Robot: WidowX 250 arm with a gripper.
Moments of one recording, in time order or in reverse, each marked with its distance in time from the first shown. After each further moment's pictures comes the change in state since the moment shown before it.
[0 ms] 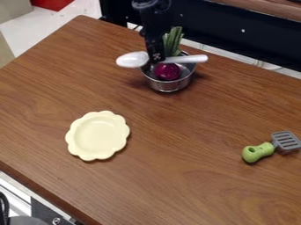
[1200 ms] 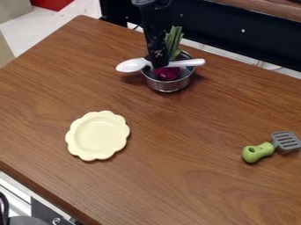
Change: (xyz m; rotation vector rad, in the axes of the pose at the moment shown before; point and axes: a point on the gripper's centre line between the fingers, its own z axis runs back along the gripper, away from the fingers) arm -0.005 -0.003 0.013 -0.013 -0.021 0.073
